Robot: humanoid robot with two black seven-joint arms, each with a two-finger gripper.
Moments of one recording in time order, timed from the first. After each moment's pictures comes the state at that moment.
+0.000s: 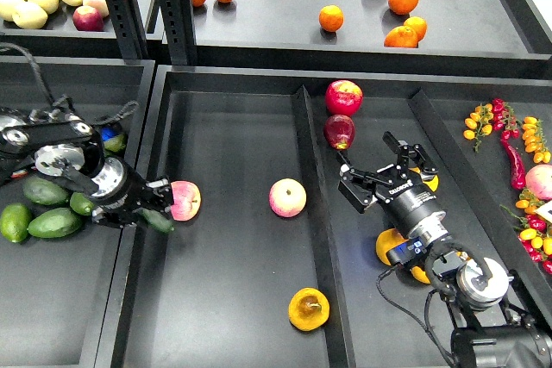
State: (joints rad) left arm -1.19 0.46 0.35 -0.86 0.20 -0.49 0.49; right arm 0.14 0.02 1.40 1.16 0.23 0.22 -0.38
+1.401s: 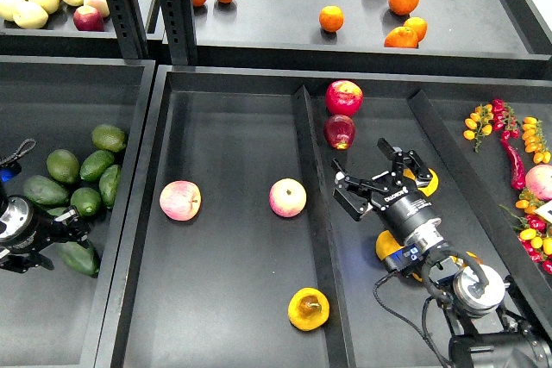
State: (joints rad) left arm -0.94 0.62 0.19 -0.84 0.34 -0.49 0.49; right arm 0.11 0.01 1.38 1.16 0.23 0.23 -0.39
